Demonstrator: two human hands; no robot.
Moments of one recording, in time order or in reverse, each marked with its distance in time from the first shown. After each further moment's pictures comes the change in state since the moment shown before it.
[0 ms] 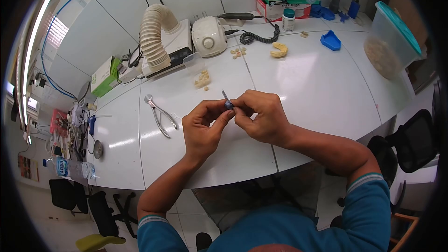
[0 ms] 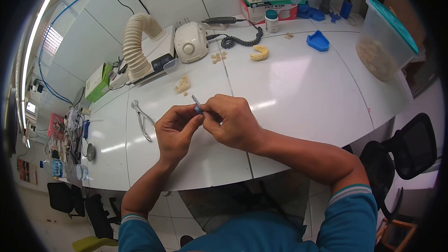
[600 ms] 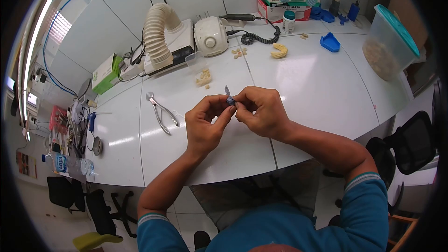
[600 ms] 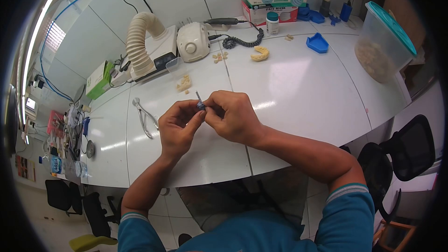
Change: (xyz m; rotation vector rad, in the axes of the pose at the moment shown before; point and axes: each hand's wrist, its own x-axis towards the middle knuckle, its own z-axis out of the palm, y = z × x) left_hand 0.001 0.000 0.002 0.006 -0.002 -0.004; right_hand 0.002 0.002 0.001 0.097 0.001 0.111
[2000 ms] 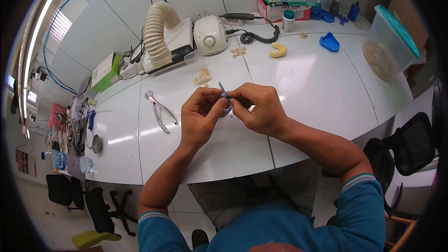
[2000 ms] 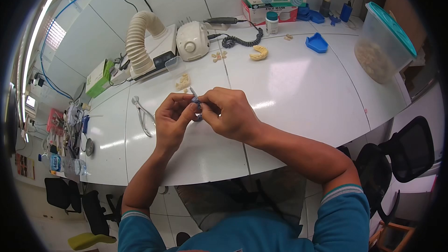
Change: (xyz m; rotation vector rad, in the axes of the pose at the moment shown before) left_hand 0.010 0.000 -0.009 -0.161 -0.025 -0.058; right_hand 0.007 -0.006 -0.004 -0.092 -0.031 -0.089
